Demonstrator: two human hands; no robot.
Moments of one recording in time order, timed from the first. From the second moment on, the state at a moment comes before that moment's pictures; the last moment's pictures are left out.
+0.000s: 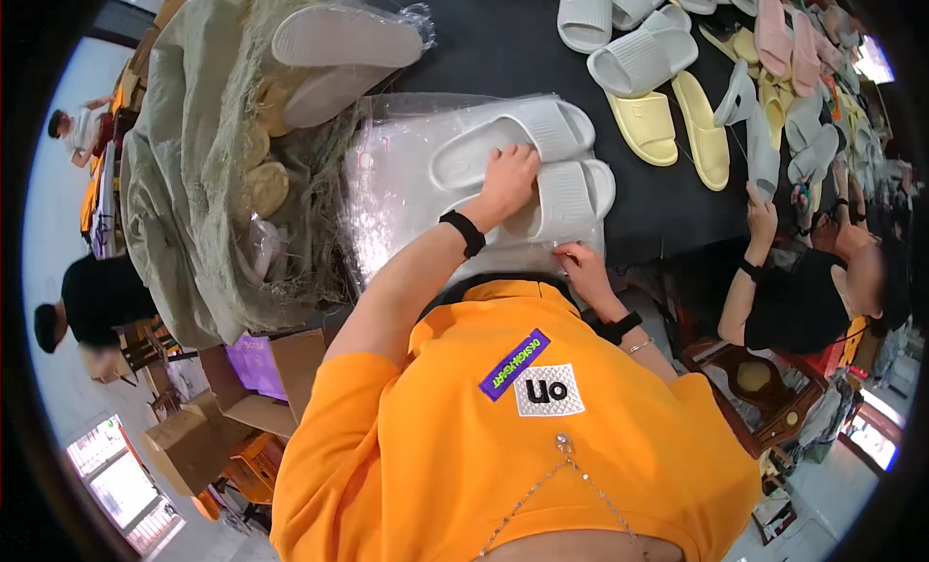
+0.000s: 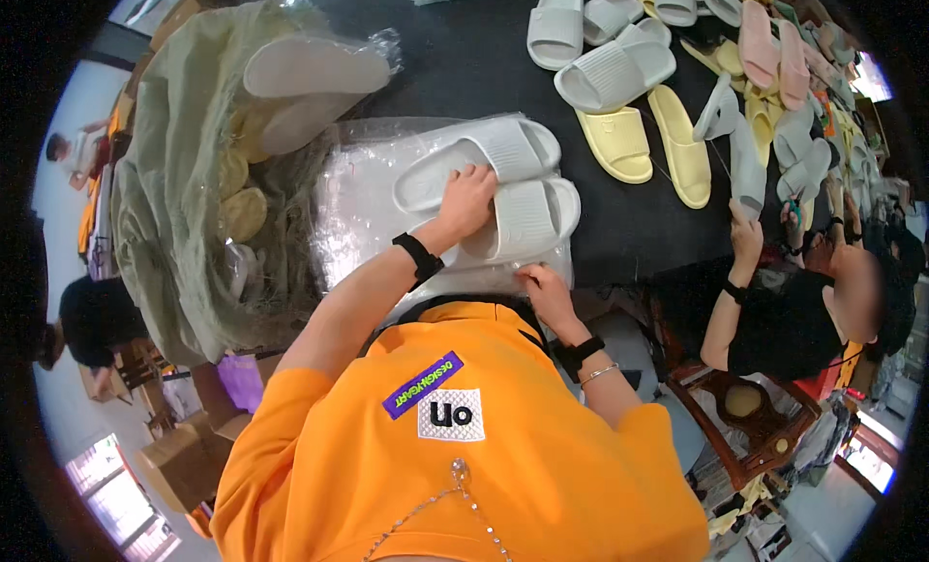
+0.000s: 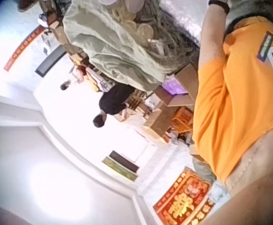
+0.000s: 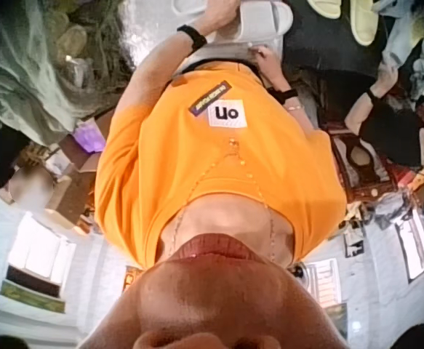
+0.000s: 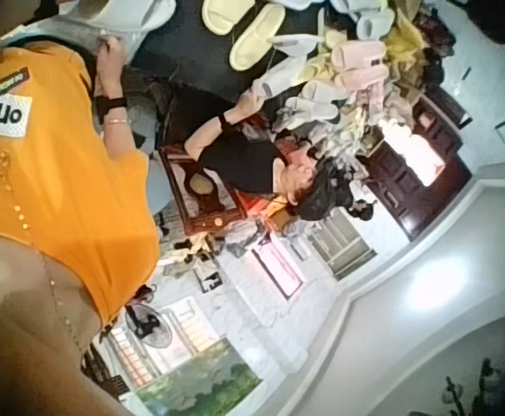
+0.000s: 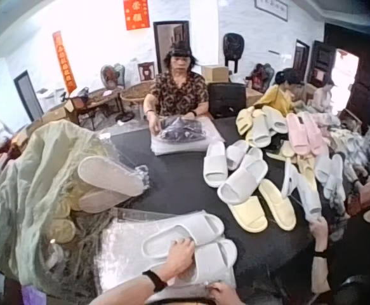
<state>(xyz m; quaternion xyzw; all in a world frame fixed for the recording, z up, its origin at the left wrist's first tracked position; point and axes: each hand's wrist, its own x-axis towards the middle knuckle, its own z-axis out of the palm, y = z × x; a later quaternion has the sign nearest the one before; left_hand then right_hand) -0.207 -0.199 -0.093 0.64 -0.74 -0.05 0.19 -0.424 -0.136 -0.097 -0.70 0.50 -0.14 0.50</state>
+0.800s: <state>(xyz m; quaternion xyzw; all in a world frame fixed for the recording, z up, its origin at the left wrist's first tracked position) -0.154 -0.120 -0.095 0.70 -0.68 -0.08 0.21 -0.423 -0.154 -0.097 -0.72 0.49 -0.21 0.45</state>
